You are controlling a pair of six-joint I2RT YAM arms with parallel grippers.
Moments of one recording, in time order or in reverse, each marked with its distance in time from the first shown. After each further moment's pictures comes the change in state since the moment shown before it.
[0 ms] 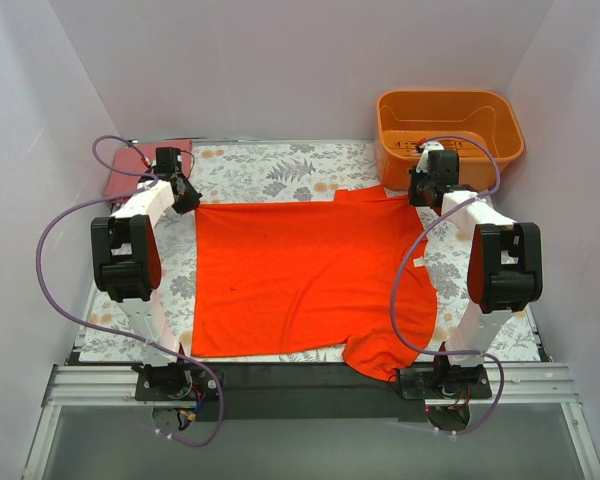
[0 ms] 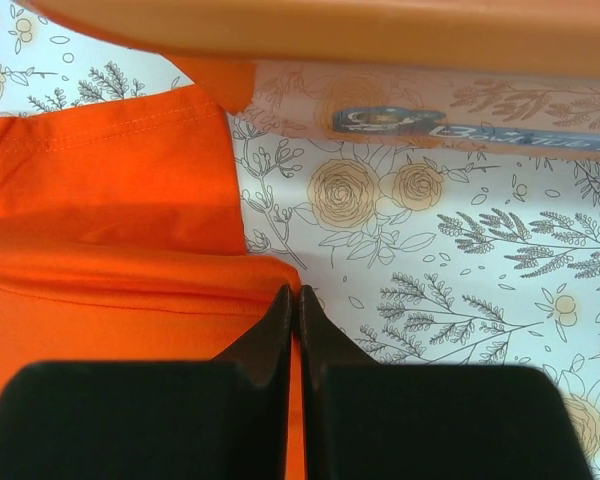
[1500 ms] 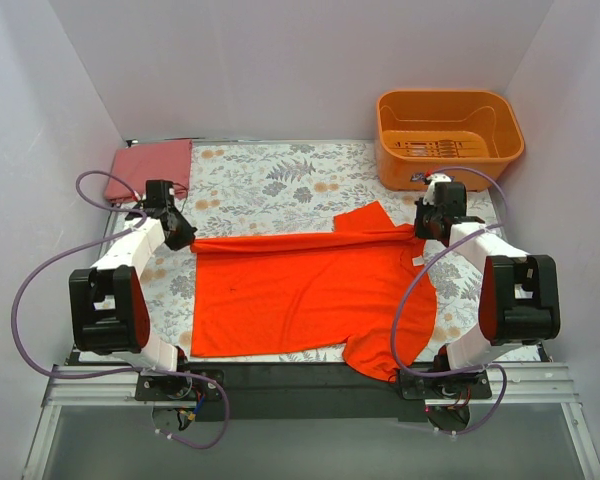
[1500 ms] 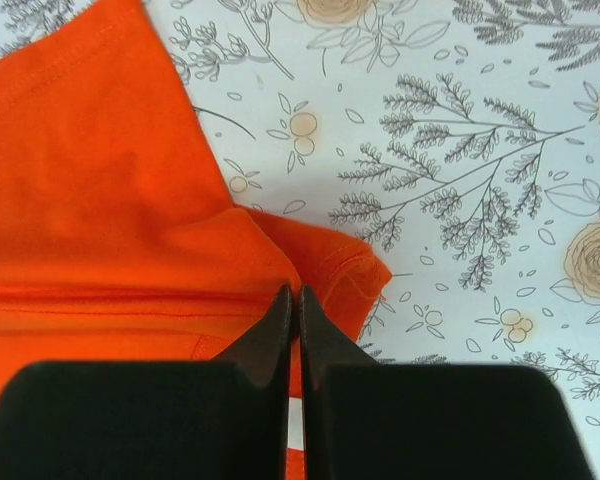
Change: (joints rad) left arm 0.010 -0.394 -0.384 -0.079 0.013 -0.044; right arm -0.015 -0.229 -0.306 -0.005 -0.002 0.028
